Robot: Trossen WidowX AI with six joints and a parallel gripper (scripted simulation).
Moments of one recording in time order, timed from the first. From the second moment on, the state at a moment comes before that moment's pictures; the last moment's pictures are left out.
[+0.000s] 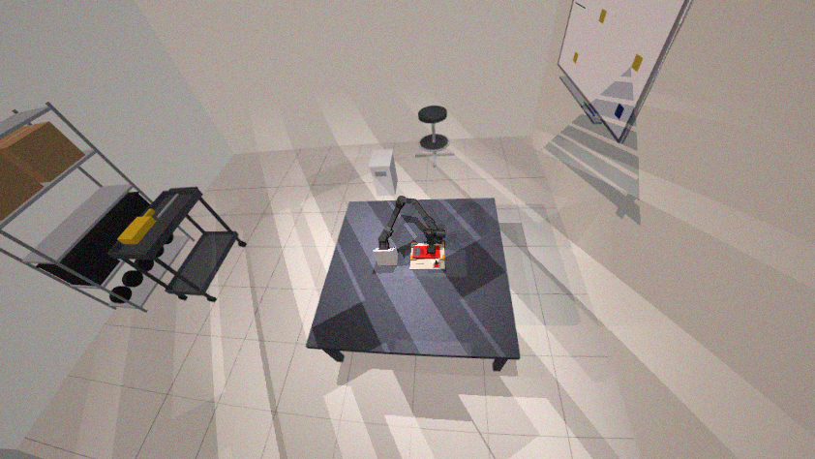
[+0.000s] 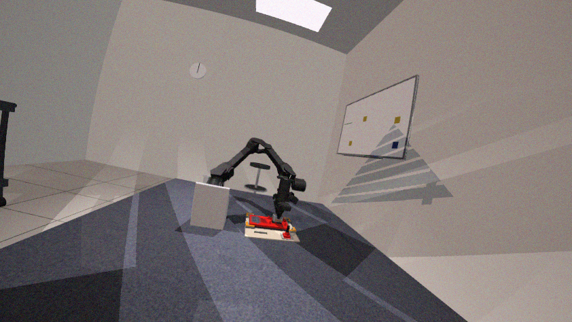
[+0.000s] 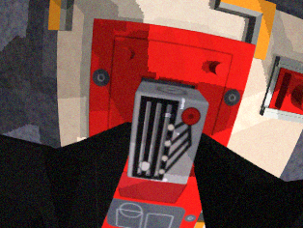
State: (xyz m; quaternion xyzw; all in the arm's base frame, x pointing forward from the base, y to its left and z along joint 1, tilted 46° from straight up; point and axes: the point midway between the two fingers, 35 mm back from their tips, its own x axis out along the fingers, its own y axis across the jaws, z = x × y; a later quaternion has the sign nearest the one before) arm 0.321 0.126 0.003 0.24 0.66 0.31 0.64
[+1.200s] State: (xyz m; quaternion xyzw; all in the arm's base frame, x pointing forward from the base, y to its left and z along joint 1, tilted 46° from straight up) arm 0.320 0.131 -0.001 0.24 0.66 0.31 0.64
